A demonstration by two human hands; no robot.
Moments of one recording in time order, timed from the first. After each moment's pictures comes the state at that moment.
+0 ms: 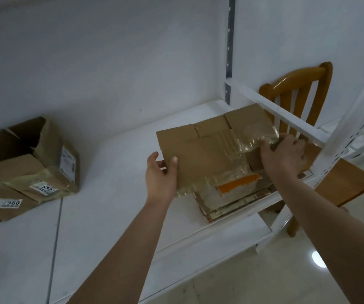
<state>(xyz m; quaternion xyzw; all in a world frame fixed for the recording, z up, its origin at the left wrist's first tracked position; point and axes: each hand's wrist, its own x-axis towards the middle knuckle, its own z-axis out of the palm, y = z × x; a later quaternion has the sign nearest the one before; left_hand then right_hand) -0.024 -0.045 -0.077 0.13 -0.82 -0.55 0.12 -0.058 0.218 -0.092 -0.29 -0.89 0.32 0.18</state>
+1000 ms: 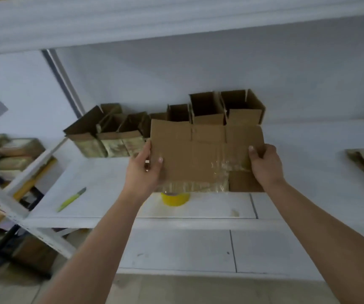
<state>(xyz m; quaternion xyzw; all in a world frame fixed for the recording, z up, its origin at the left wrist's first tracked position) 0.272 -0.552 -0.010 0.17 -0.84 -0.45 0.25 0.119 -0.301 -0.048 0.00 -0.85 0.52 0.05</state>
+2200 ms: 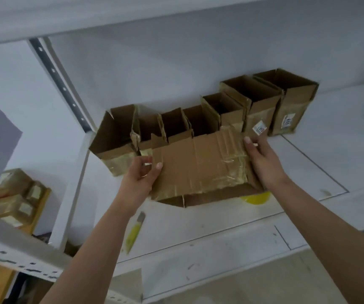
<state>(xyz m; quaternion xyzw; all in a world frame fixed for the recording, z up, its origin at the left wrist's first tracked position) 0.273 -0.837 -0.036 0.11 -0.79 -0.61 0.05 0.199 -0.547 -0.056 0.01 -0.82 0.57 0.09</state>
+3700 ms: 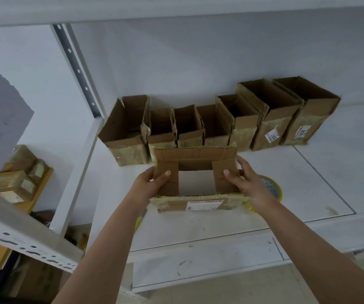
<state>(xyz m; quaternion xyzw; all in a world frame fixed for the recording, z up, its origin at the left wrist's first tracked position) 0.273 -0.837 -0.054 0.20 -0.71 -0.67 -0.04 0.216 -0.583 -0.068 0.03 -0.77 0.63 -0.13</state>
